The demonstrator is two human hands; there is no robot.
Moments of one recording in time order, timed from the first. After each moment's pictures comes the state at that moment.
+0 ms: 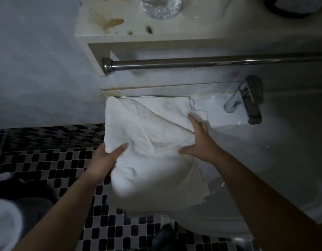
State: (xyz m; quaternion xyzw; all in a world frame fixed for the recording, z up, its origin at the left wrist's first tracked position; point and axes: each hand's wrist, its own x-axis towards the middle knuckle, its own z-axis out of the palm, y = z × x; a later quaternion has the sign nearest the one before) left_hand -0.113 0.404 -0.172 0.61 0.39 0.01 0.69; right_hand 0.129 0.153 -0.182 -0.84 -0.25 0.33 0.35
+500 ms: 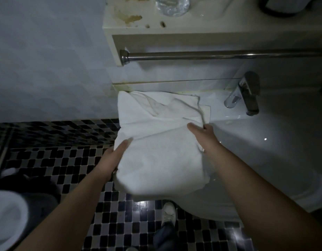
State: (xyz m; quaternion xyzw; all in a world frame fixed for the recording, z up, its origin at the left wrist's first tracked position) left_hand -0.147 0.386 -0.175 0.56 0.49 -0.05 0.67; right_hand 0.103 0.160 -0.176 -0.78 0.09 0.34 0.51
